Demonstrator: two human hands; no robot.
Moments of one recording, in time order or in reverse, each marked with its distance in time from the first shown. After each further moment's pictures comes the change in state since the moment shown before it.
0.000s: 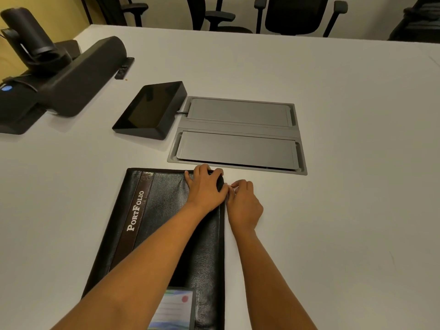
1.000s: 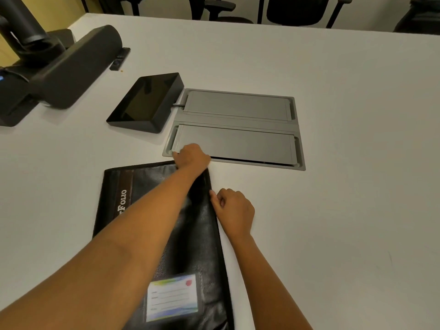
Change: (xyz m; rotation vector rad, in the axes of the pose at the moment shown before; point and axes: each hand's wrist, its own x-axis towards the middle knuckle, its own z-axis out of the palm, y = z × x) left_hand 0.058 0.010 -0.042 0.058 -0.092 -0.403; right_hand -0.019 0.008 0.002 -0.024 -0.055 -0.290
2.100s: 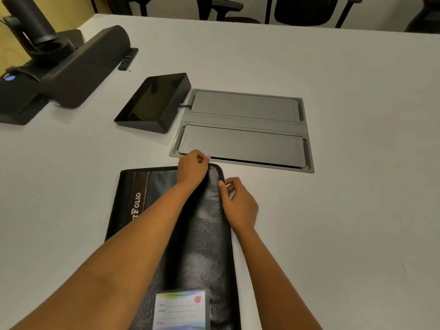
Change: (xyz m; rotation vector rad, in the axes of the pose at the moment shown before) left_hand -0.008 -0.035 0.017 -0.535 0.101 0.039; right_hand 0.015 -0.008 0.000 0.257 -0.023 0.176
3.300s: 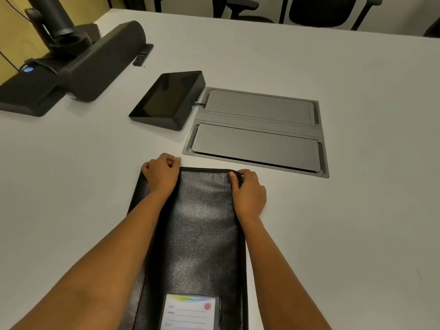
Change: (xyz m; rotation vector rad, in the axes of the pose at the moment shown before) left_hand 0.007 -0.069 -0.061 0.174 0.268 -0.064; right_hand 0.025 -0.013 0.016 -0.144 0.100 -0.018
